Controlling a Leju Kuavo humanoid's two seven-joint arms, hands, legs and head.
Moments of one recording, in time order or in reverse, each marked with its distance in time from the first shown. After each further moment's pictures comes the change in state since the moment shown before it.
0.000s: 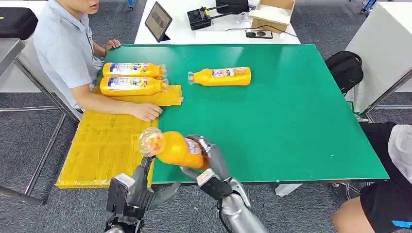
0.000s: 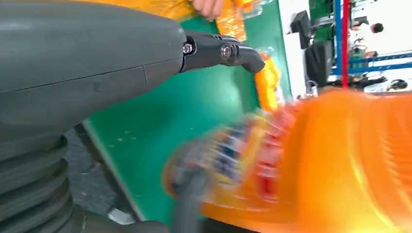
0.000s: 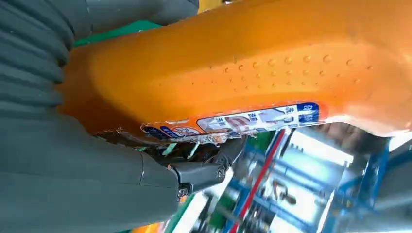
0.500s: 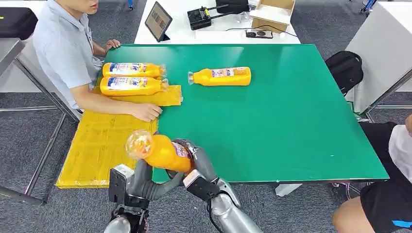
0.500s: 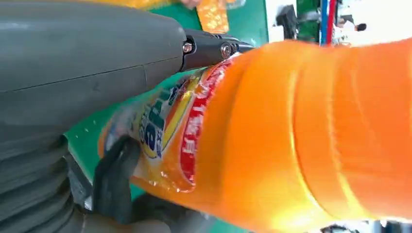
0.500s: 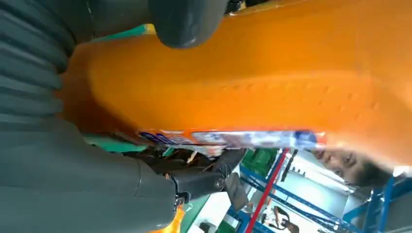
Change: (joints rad) left arm -0.049 -0.025 -0.005 0.034 0.064 -0.052 -0.029; right arm -0.062 0.016 0.093 0.122 -0.034 -0.008 0.000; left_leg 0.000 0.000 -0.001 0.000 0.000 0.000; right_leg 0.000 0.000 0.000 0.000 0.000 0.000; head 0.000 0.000
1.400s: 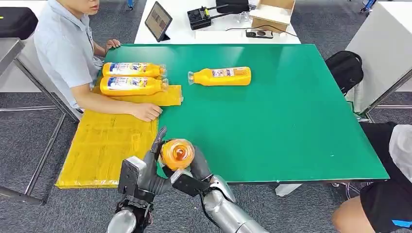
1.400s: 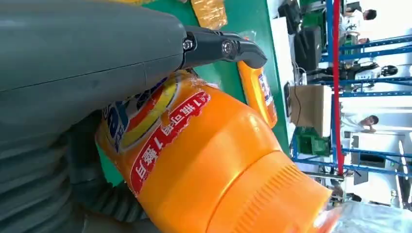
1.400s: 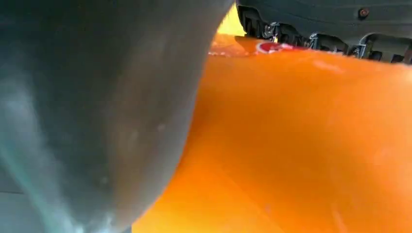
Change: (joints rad) left arm -0.069 -0.008 -0.037 0.056 -0.049 0.030 0.071; right arm -0.121 0.050 0.033 0.247 0.045 -0.092 0.002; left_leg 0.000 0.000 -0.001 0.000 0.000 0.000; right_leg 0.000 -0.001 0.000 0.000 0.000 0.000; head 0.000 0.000
